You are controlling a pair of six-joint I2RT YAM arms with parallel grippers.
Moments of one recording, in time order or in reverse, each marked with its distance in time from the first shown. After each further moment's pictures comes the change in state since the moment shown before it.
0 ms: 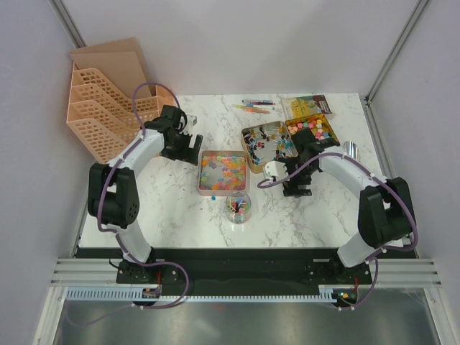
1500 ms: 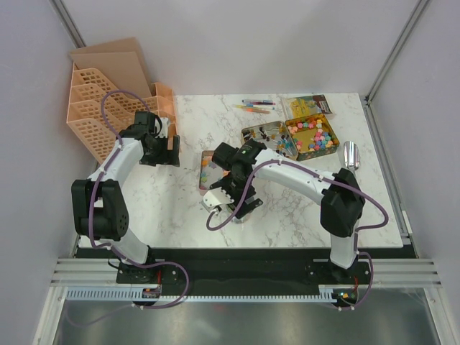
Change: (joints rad) left arm 0.177 -0.141 -0.135 0.027 0.009 -0.059; right arm 0.610 0.285 0.593 -0.373 0.023 0.054
